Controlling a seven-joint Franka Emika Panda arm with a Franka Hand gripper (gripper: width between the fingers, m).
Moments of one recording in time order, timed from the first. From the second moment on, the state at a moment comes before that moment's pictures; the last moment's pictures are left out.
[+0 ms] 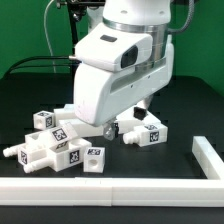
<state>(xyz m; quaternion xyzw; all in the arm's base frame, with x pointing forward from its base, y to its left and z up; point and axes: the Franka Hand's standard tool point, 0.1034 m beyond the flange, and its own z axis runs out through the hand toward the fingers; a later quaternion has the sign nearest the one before) 0.586 0.002 0.068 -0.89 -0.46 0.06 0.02</state>
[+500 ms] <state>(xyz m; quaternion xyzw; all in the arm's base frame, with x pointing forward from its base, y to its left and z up) 0.587 -0.016 0.053 -0.85 -0.52 0.03 0.01</state>
